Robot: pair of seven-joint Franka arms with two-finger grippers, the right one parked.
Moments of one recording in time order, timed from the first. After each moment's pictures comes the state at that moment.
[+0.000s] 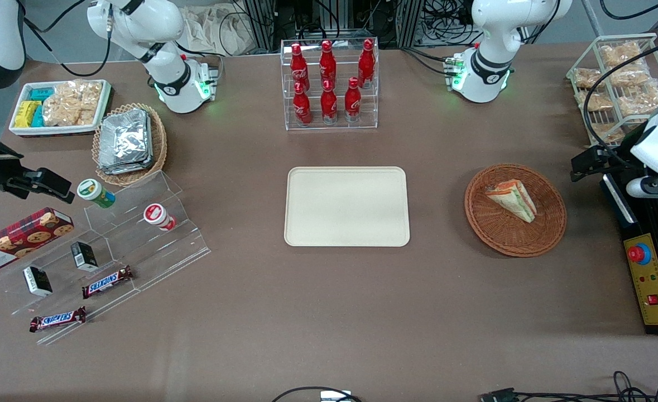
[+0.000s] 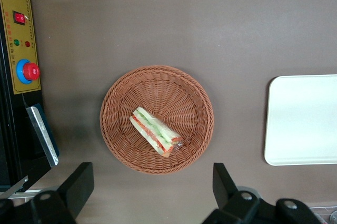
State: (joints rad) arm 0.09 0.03 -0.10 -1.62 0.00 1.60 0.03
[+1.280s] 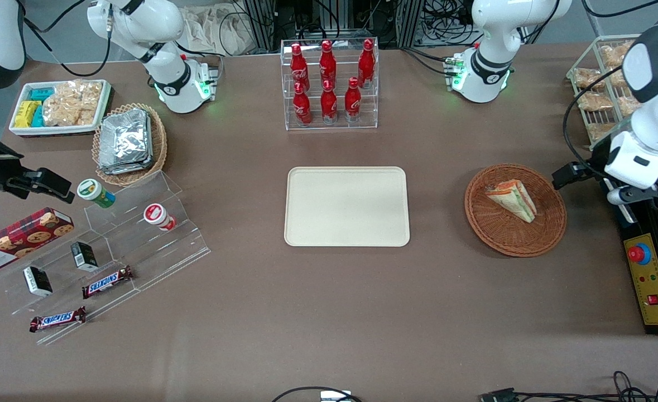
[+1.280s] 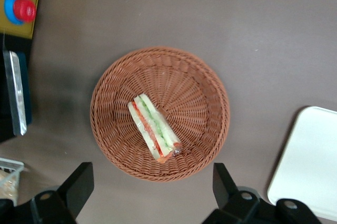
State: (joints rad) arm 0.11 -0.12 -0.09 -2.05 0.00 1.91 -0.25
